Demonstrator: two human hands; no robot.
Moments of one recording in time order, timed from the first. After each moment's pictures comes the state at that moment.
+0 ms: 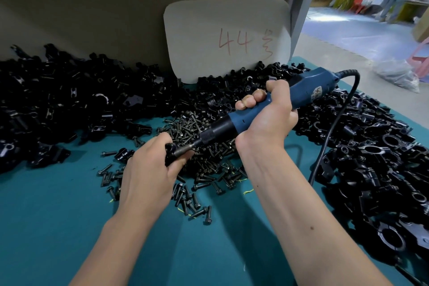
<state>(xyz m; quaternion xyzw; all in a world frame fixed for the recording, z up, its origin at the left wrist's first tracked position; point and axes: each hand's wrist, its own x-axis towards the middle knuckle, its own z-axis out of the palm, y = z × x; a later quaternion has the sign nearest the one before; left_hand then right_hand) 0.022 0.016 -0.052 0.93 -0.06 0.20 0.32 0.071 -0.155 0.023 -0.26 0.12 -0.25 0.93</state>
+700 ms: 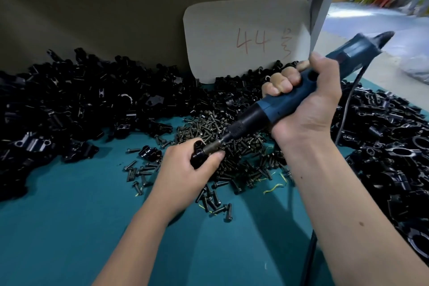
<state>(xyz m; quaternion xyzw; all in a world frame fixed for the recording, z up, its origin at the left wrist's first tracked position) 0.020 0.016 -0.049 0.85 -0.14 0.11 0.49 0.068 -0.180 0.040 -0.25 -0.08 -0.12 0.96</state>
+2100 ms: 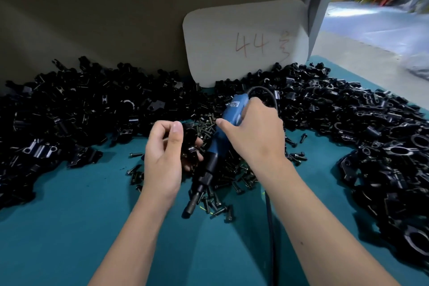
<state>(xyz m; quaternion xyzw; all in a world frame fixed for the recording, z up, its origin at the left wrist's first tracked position) 0.026 0.018 -0.035 0.67 -0.02 0.15 0.72 0.076 -0.147 -0.008 -0.93 0.07 -0.19 0.31</state>
